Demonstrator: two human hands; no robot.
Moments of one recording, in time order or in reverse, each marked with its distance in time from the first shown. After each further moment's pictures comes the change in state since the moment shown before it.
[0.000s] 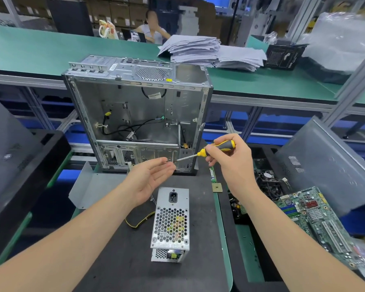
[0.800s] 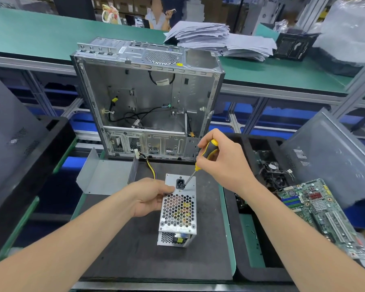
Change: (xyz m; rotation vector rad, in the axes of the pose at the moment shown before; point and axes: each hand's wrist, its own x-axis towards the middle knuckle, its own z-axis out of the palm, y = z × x) left_hand -0.033 -0.032 -0.028 0.424 -0.024 -0.358; right_hand -0.028 -0.020 0.022 -0.465 -0.314 -0.124
